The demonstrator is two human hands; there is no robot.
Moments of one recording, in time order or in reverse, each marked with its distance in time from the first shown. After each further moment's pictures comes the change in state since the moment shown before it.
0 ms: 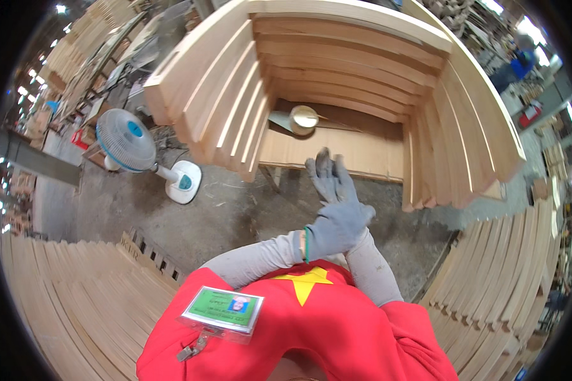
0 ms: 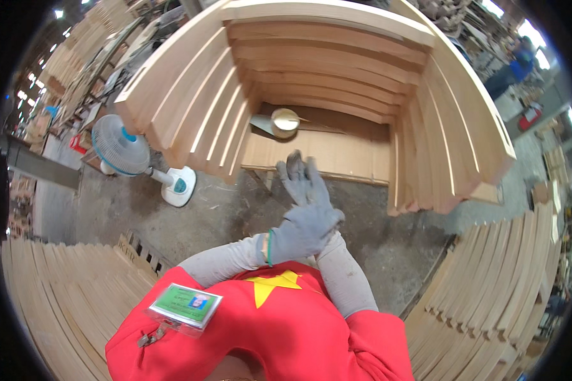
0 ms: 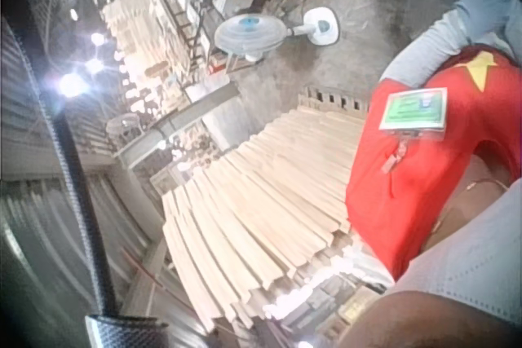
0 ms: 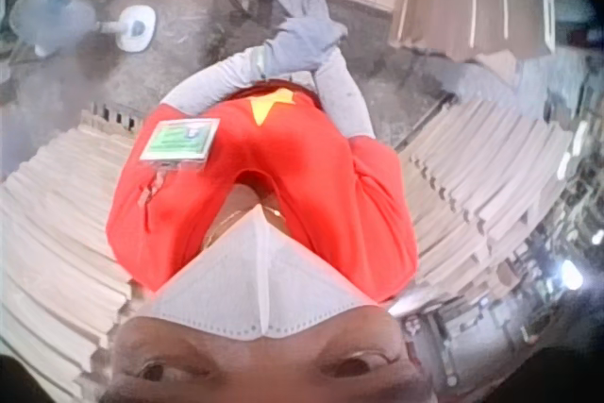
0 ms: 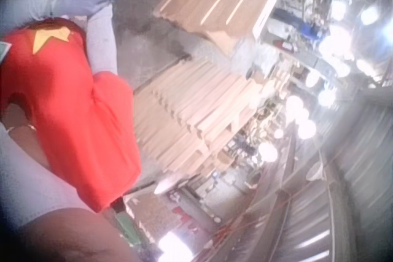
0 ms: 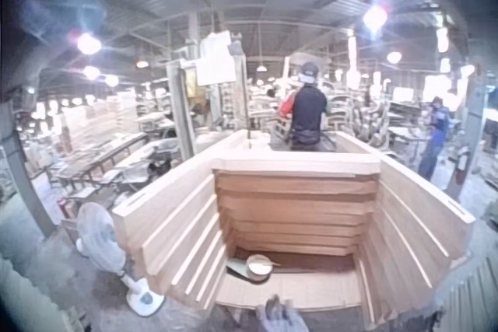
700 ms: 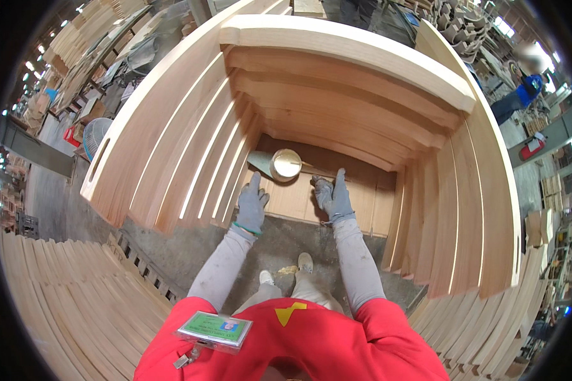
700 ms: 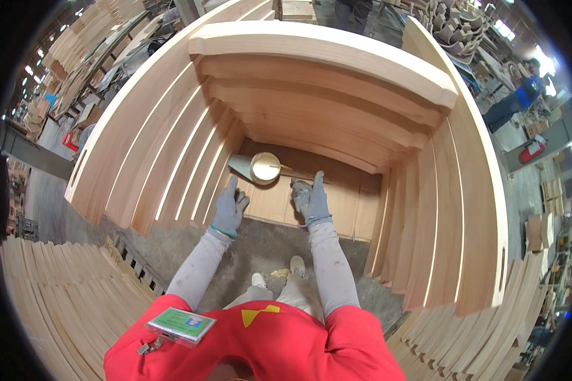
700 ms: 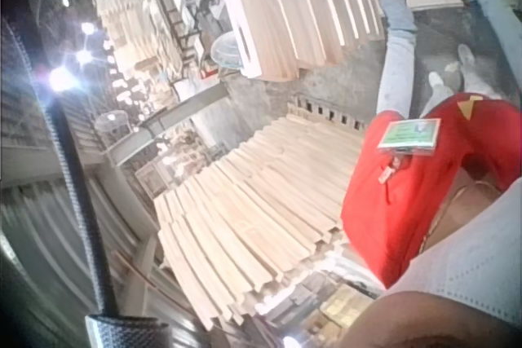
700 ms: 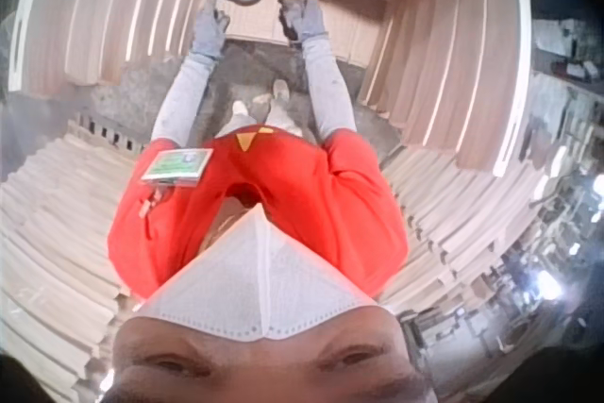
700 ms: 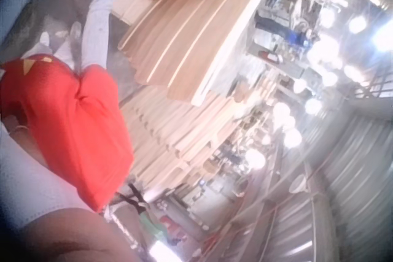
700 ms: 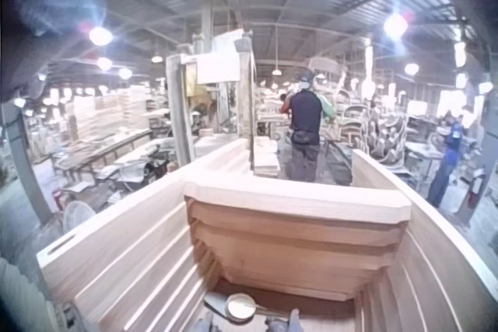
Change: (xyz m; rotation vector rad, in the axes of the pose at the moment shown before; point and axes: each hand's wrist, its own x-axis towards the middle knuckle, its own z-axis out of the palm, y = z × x) left_hand 0.033 -0.238 0.076 -1.675 0.996 -1.102; right_hand 0.140 -0.108 -0.074 -0.246 0.506 0.095
